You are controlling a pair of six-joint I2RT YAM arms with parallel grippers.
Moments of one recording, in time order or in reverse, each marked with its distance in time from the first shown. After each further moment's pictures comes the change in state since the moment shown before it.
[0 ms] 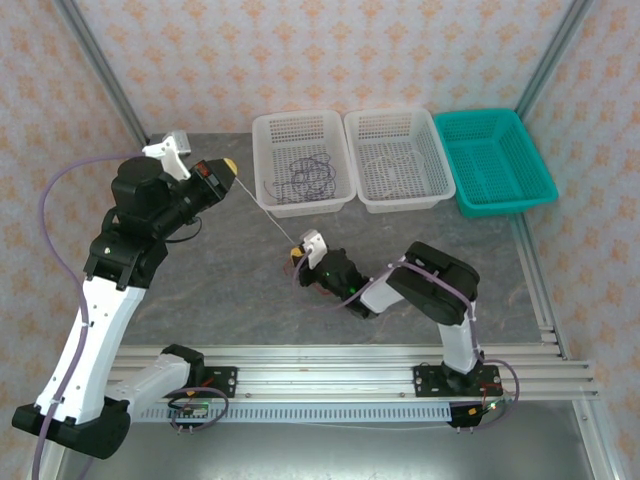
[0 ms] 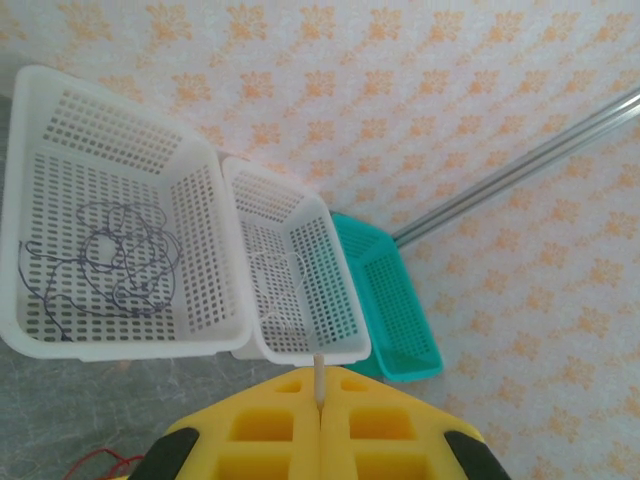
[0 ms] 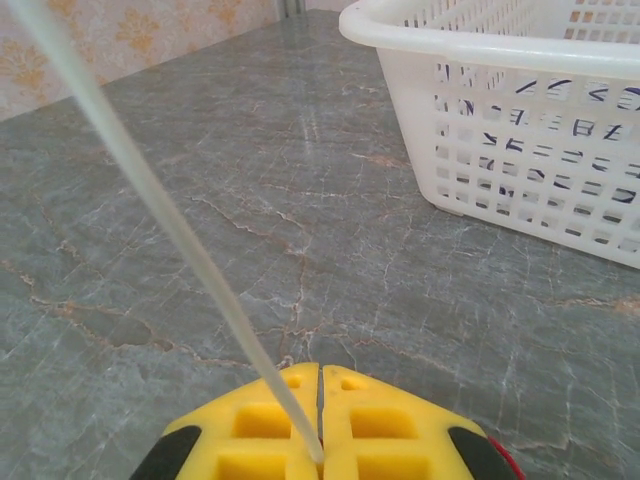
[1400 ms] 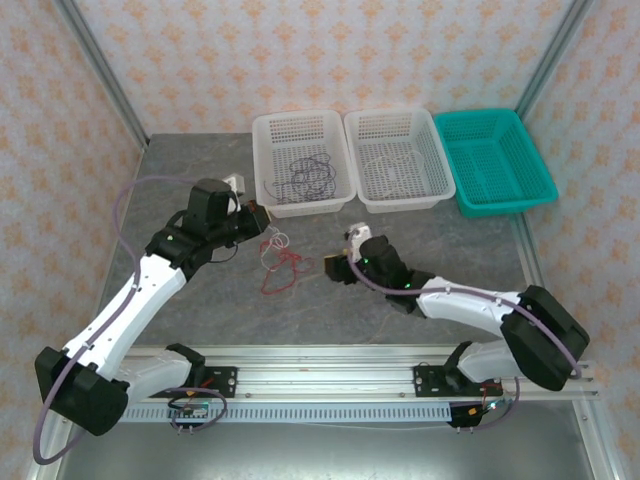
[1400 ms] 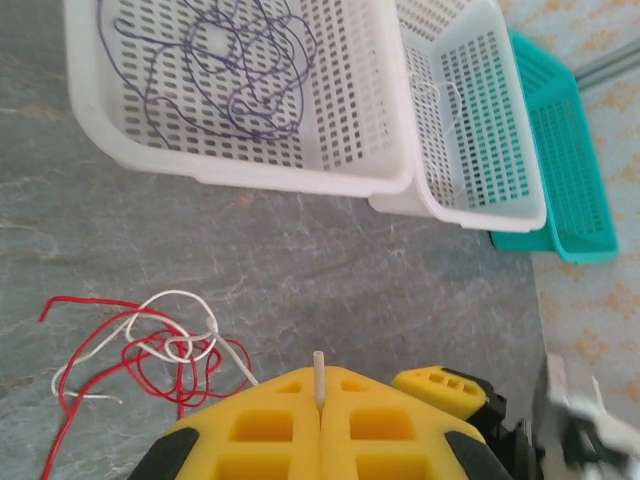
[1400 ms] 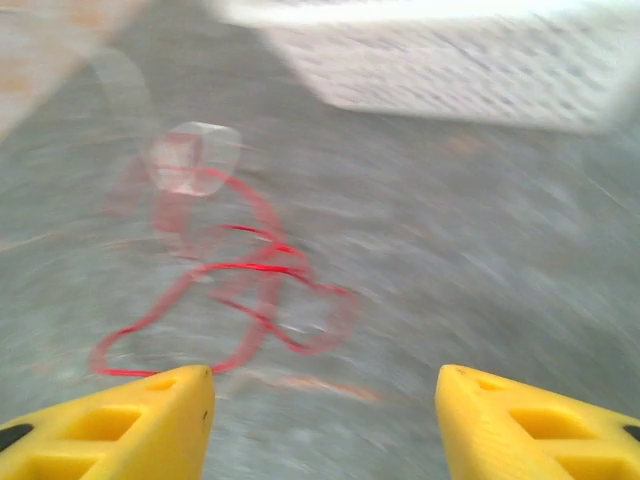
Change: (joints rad) left arm -0.140 0.132 -0.297 0.028 -0.031 0.057; right arm -0.085 -0.628 -0.126 -0.700 -0.108 0.200
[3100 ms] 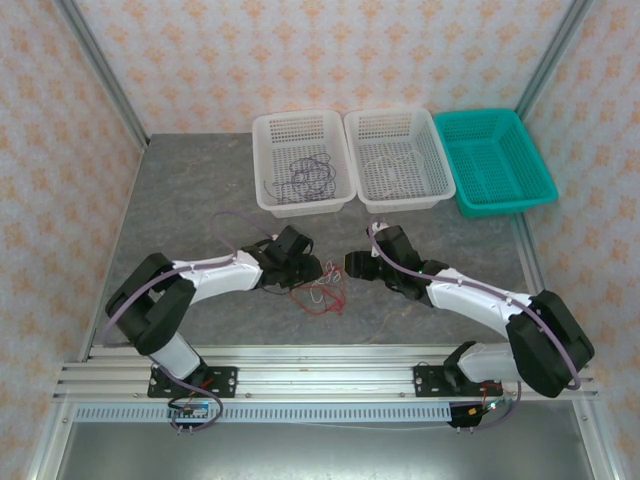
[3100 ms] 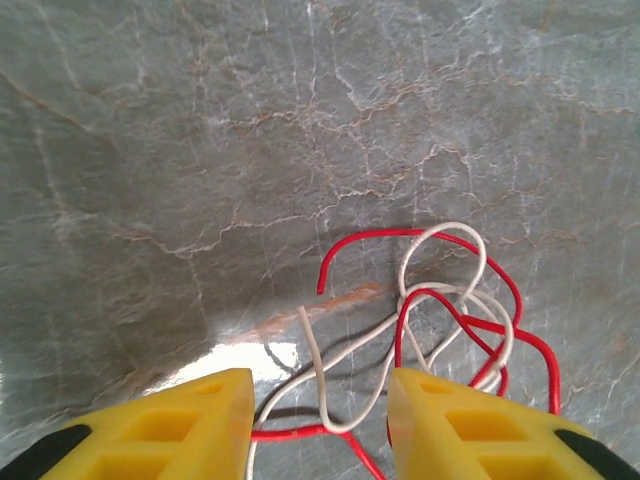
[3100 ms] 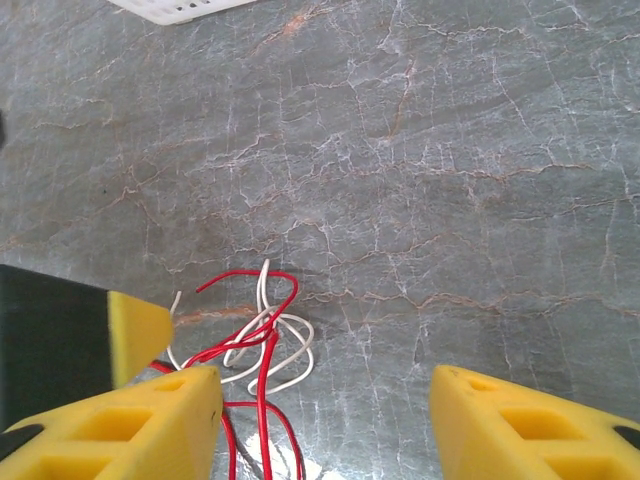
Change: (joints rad) left arm -0.316 0.515 -0.192 0.322 -0.084 -0.331; right arm -0.195 -0.043 0.035 -0.358 -0.085 0.213
